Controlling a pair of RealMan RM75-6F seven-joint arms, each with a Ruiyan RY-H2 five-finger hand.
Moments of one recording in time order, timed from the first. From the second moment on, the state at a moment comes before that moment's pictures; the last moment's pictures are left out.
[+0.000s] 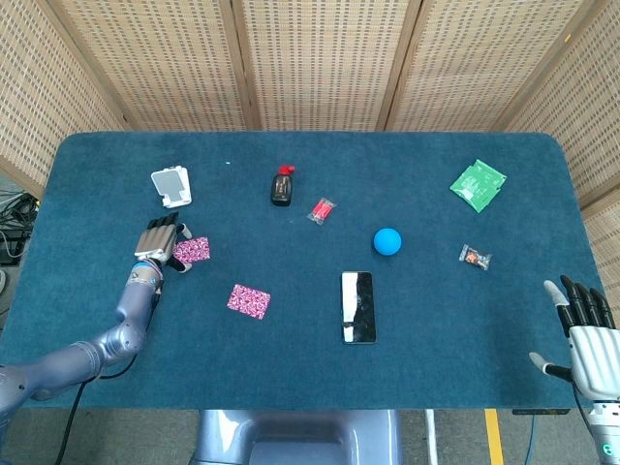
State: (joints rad) left arm -0.89 -1.66 -0.17 -0.98 0.48 0.66 0.38; right arm 0.04 -1.07 0.06 -1.65 -1.50 1.51 -0.06
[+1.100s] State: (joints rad) left arm -0.88 -1.65 -0.18 -0.99 0.46 0.66 0.40; right arm 0.04 -1.08 0.06 -1.65 -1.50 1.50 -0.07
